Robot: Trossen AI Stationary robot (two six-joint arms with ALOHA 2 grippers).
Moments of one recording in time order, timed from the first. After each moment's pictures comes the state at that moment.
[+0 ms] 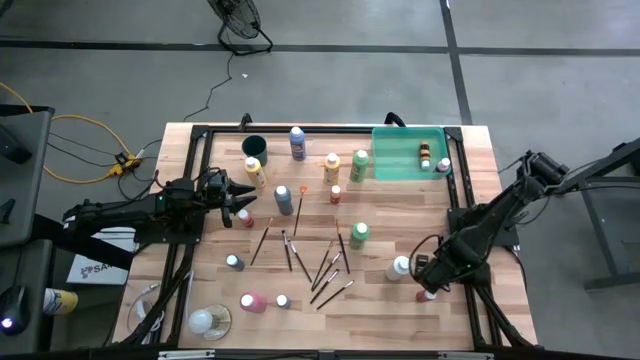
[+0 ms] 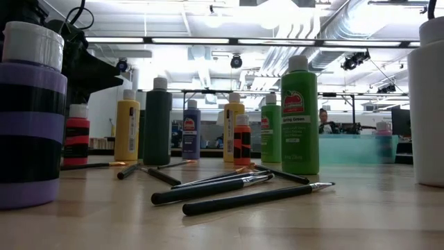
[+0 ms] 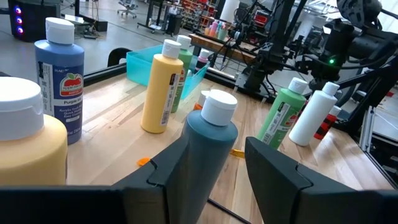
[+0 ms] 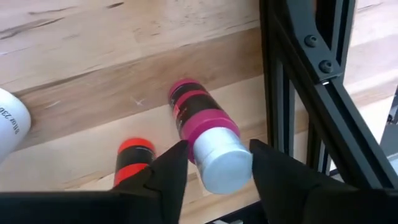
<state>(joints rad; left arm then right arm) 0.17 0.09 0.01 0.02 -0.07 -0.30 0.73 1.35 0.89 -1.12 -0.31 2.54</state>
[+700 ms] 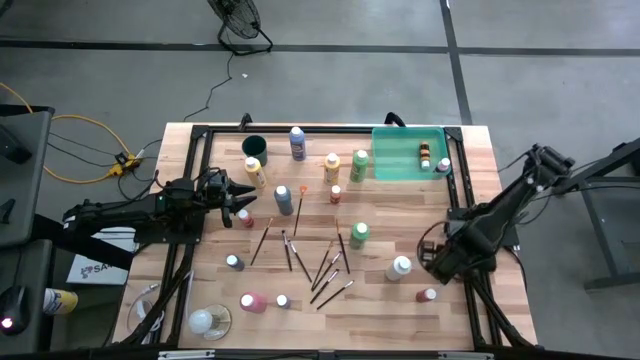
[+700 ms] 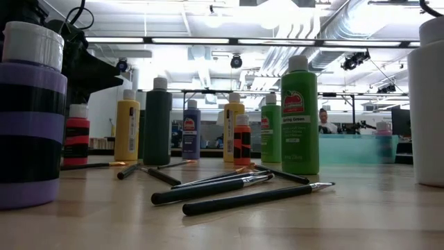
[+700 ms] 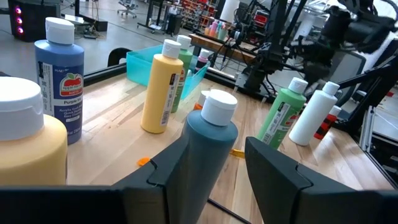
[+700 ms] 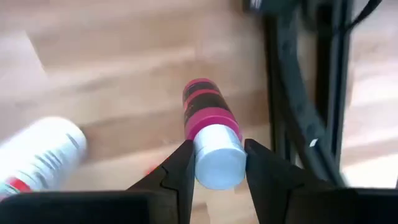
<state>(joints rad) 0.17 0.09 0.01 0.02 -0.07 -0.30 0.71 1.21 0.91 -1.31 -0.11 2.47</state>
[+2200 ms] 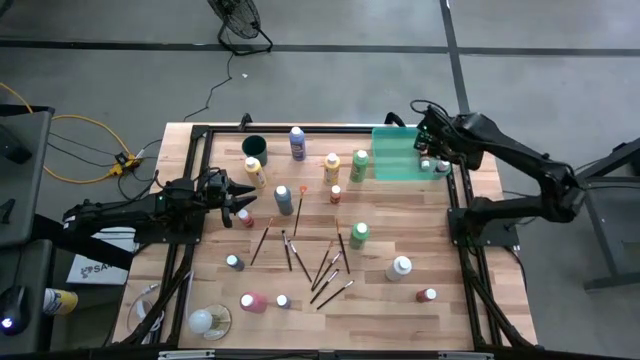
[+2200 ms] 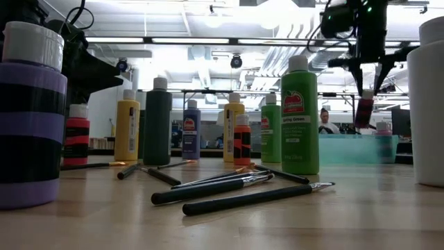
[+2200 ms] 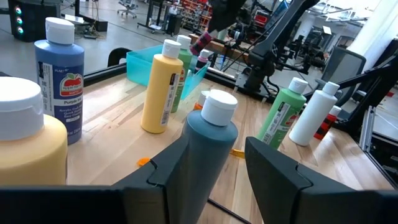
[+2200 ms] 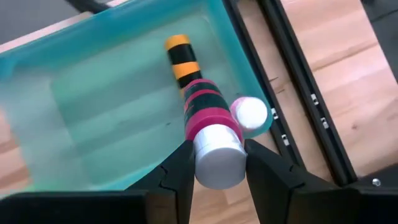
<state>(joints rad) 0.17 0.09 0.01 0.02 -0.07 -0.30 -0.76 1.19 1.08 -1.29 0.34 1.20</state>
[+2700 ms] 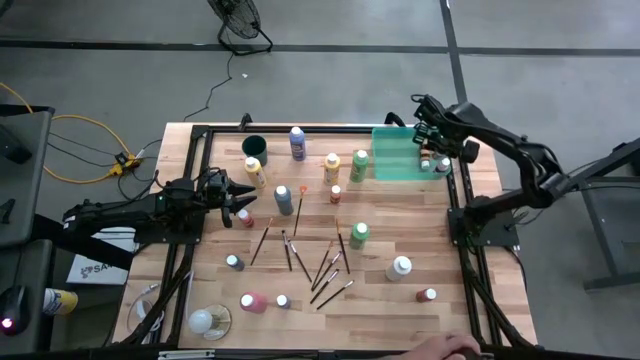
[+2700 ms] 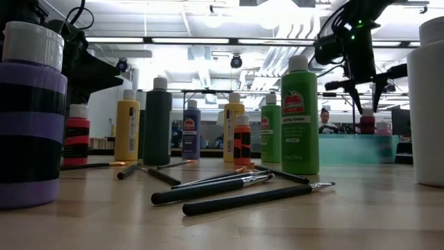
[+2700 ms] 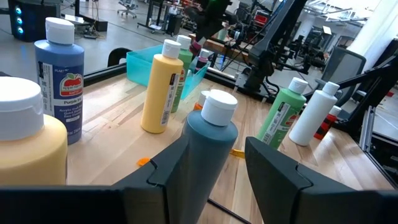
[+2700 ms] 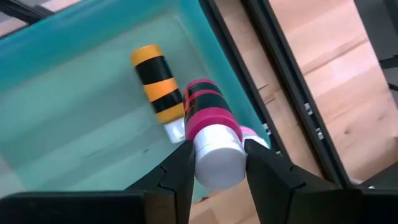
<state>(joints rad) 0.17 0.09 0.01 0.02 -0.07 -0.30 -0.93 1.37 1.08 -1.22 0.31 1.10</state>
